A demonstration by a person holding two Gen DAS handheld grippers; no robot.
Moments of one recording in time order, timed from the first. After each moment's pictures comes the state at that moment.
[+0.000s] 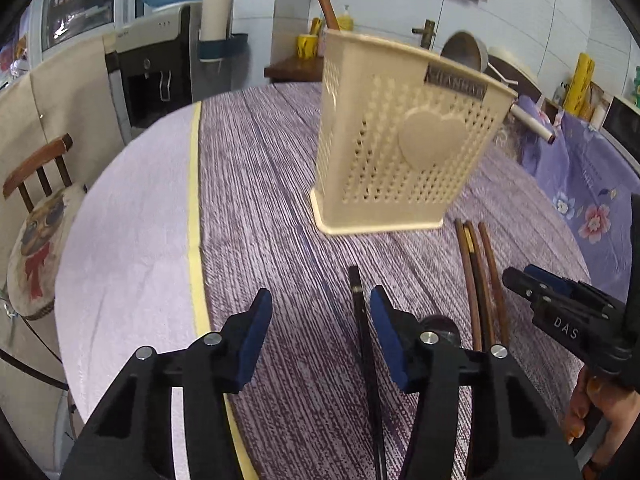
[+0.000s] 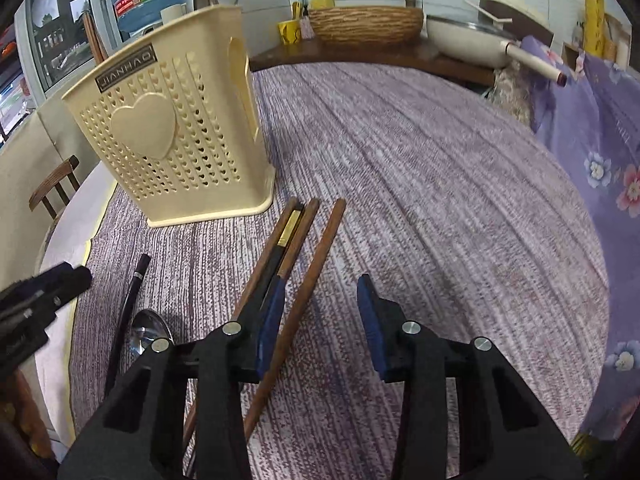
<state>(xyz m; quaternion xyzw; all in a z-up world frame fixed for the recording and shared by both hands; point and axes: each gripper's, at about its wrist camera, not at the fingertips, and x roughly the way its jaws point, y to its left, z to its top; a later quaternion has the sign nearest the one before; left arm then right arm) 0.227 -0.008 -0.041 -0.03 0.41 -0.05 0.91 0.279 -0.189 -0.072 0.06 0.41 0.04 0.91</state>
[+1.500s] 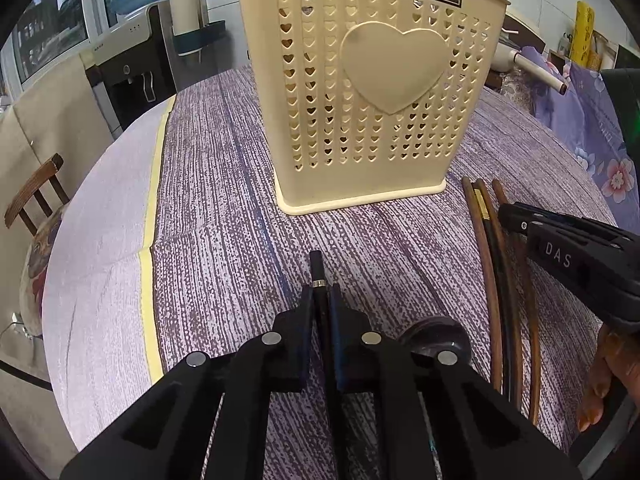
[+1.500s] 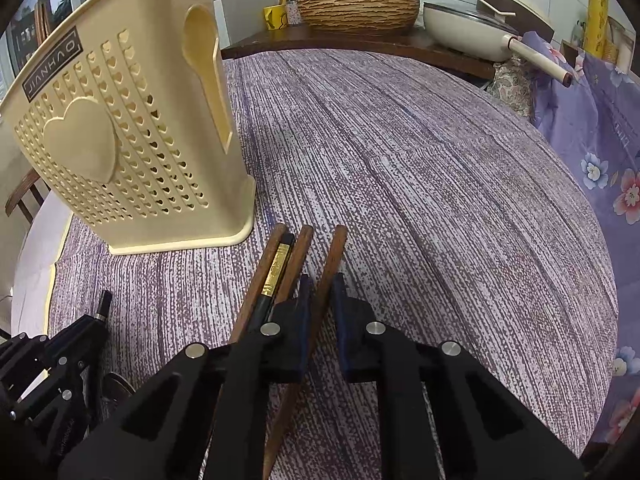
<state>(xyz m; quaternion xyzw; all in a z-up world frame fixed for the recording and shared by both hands) 0.248 -0.048 -0.068 0.04 0.44 -0.03 0.90 0.326 -0.187 -0.083 0.04 0.44 0.01 0.90</state>
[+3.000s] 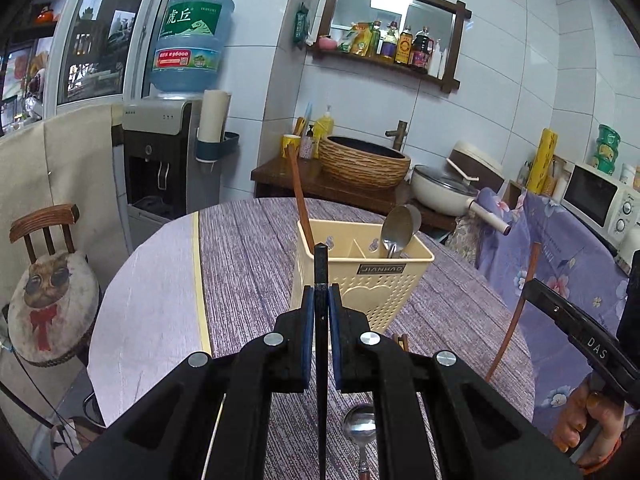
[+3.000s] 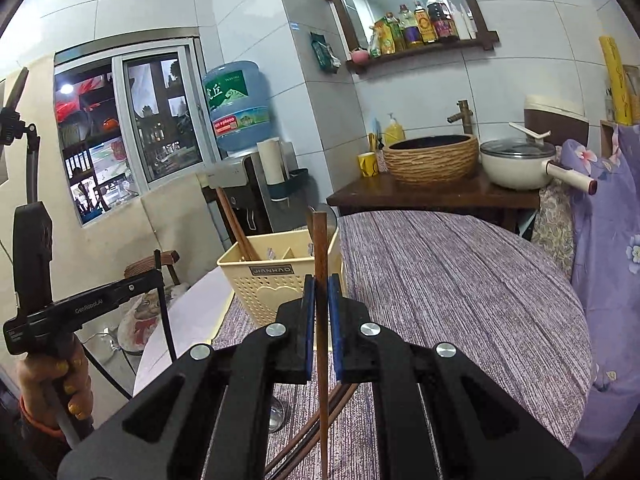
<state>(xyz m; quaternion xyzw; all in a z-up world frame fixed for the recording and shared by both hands) 0.194 -0.001 0.071 -0.08 0.24 -0.08 0.96 0.210 -0.234 0.064 0.10 0.19 0.19 0.96</state>
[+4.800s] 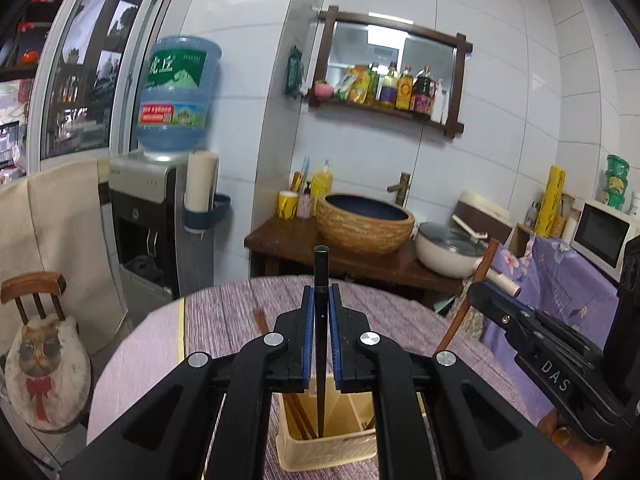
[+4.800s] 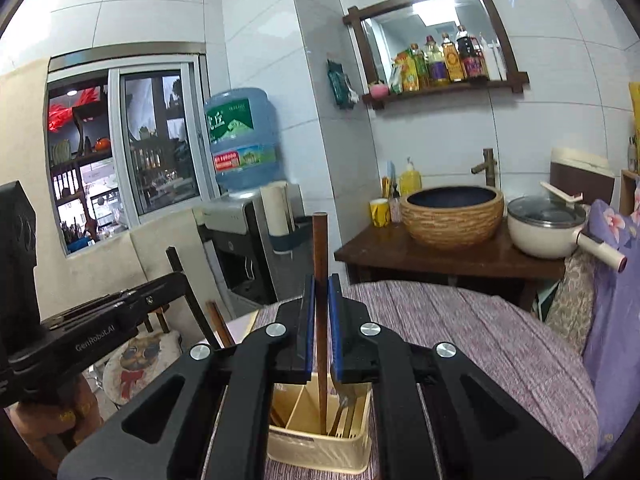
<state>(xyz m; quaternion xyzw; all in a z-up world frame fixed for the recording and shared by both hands) 0.281 -0.014 0.132 -0.07 0.18 -0.07 0.98 0.327 -0.178 0.136 0.08 0.14 0.19 0.97</state>
